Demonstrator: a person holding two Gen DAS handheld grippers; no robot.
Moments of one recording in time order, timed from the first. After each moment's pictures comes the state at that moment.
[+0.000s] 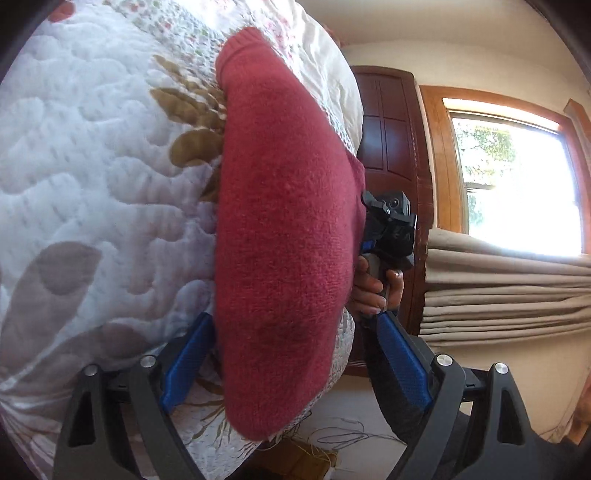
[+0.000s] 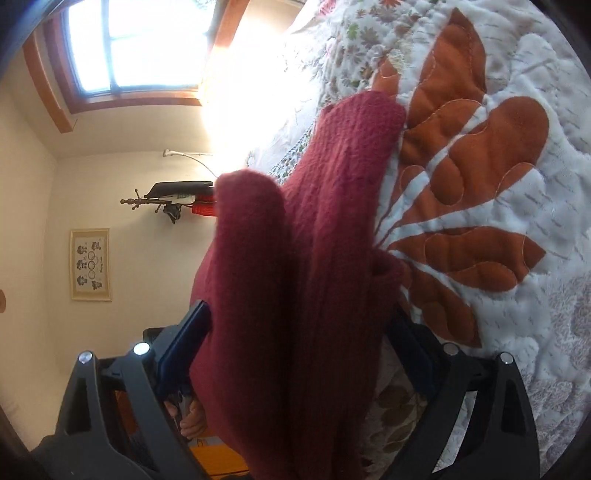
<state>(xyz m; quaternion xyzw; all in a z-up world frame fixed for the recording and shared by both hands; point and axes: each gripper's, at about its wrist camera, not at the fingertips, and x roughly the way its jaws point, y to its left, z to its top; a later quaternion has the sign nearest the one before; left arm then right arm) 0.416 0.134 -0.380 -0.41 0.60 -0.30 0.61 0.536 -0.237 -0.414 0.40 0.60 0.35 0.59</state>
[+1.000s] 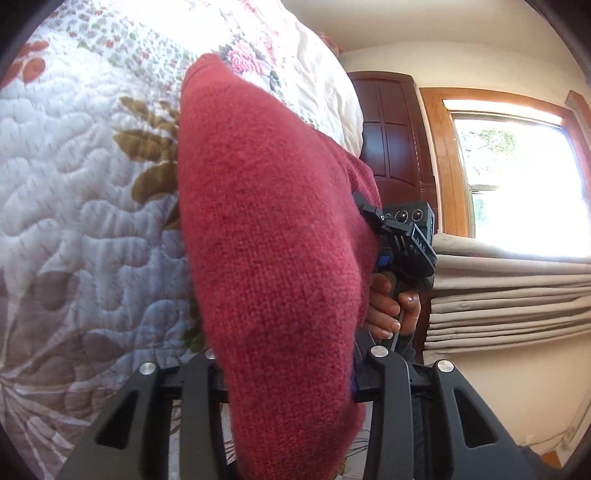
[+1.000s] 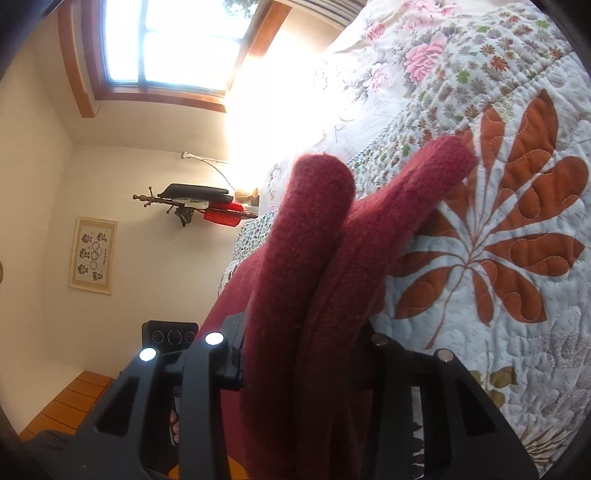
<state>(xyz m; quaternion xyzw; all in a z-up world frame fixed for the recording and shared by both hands) 0.403 0.158 -0.319 -0.40 0.57 -0.29 0.65 0.513 -0.197 -0.321 0.37 0.55 0.38 0.64</state>
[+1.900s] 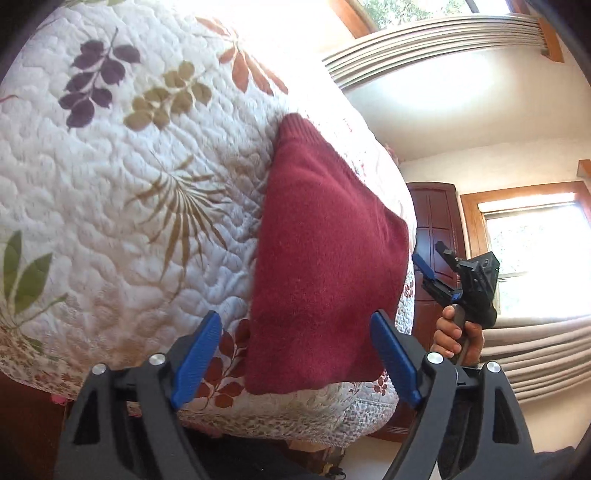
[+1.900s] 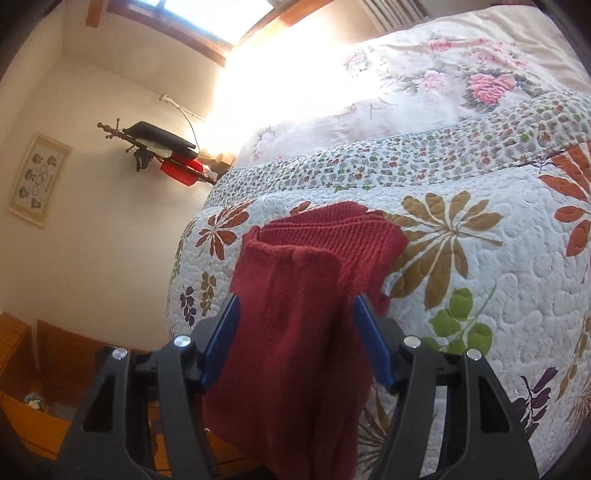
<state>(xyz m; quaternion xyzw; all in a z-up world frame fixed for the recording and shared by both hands) 0.149 0.395 -0.308 -0.45 0.48 -0.09 0.75 0.404 -0.008 -0.260 0.18 0.57 0.35 0.72</state>
